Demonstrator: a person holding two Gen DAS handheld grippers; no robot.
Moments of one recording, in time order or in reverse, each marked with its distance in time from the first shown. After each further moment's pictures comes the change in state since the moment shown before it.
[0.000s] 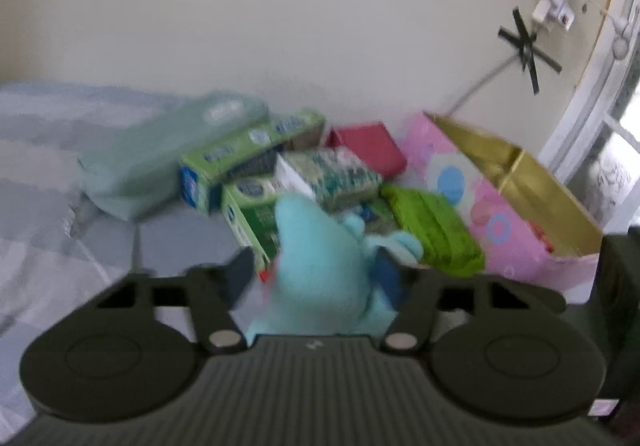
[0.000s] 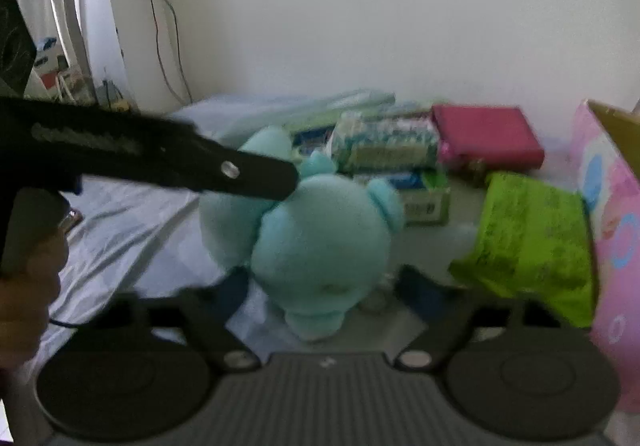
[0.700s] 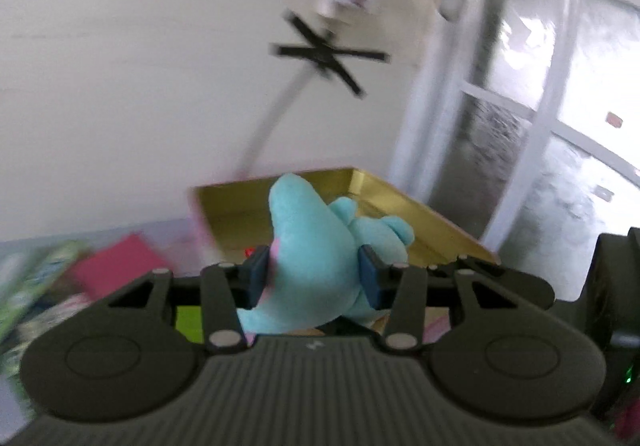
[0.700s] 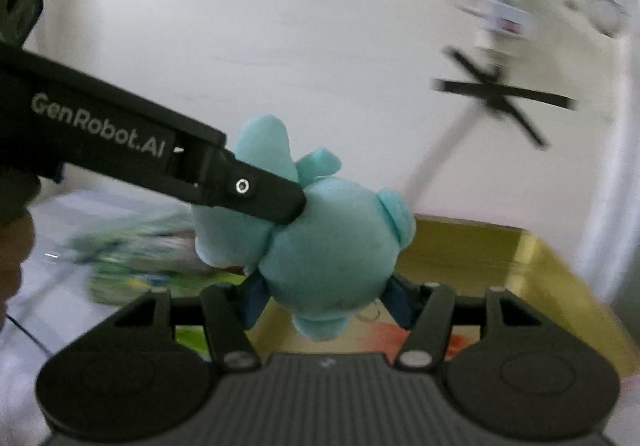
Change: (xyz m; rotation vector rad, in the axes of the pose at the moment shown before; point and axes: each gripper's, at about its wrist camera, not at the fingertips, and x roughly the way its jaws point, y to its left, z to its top) left arm 0.038 -0.211 0.056 0.337 -0.066 -0.267; right arm -0.146 -0.114 -0.004 0.048 -0.279 -0.446
